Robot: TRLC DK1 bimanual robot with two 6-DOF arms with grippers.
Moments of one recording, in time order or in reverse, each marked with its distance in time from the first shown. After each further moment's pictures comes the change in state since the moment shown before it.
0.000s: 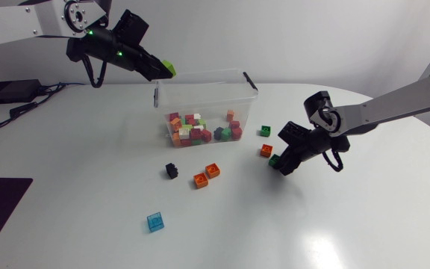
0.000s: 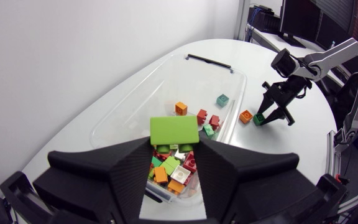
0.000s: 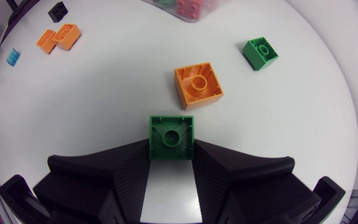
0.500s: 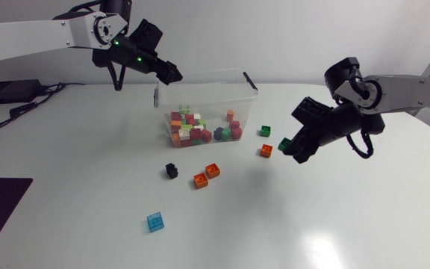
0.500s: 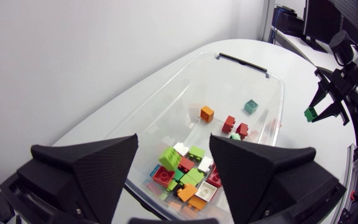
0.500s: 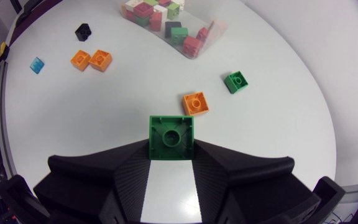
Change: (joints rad) left arm -0.037 0.124 0.082 0.116 -0.156 -0.083; right arm 0.029 -0.319 -0.019 -0.211 0.017 0.009
